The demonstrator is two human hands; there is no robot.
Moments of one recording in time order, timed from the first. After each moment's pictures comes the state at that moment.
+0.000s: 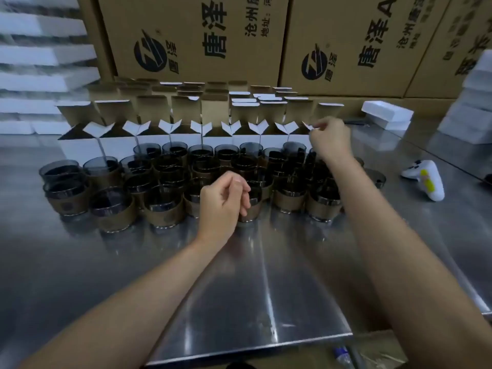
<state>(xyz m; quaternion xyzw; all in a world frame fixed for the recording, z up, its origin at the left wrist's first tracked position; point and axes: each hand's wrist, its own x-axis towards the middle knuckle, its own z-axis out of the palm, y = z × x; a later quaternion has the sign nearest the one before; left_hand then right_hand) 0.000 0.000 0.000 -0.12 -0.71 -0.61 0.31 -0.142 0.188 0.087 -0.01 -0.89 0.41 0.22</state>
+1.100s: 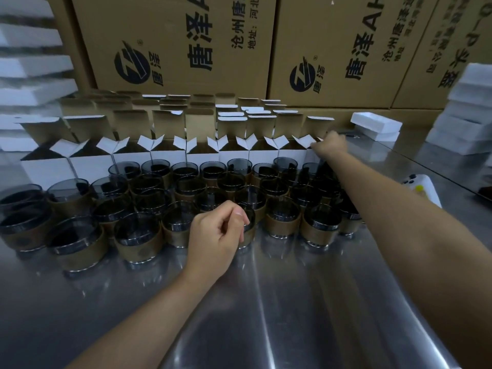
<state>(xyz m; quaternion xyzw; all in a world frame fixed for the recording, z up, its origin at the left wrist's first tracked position) -0.009 0.003 -0.006 -0.16 -0.77 -0.53 0.32 -0.261 0.229 0.075 -0.14 -0.93 0.32 0.14</state>
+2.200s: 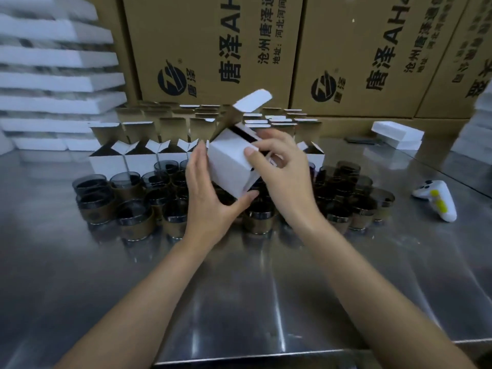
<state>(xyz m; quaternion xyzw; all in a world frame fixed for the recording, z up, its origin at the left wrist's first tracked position) 0.006 -0.036 0.022 -0.08 -0.79 -0.44 0.43 -0.001 0.100 0.095 0.26 -0.71 0.63 0.18</state>
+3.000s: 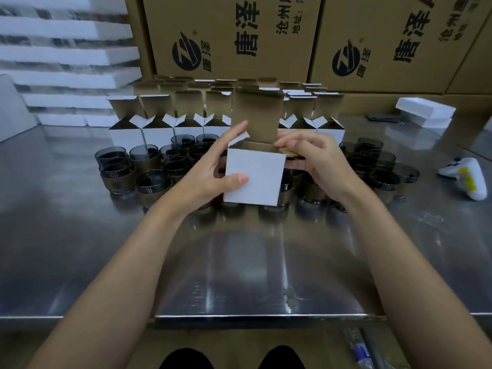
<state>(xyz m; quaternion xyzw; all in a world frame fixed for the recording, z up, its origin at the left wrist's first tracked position) 0.041 -0.080 0.048 -0.24 -0.78 -0.57 0.11 -0.030 0.133 0.069 0.34 -0.66 0.67 -0.03</state>
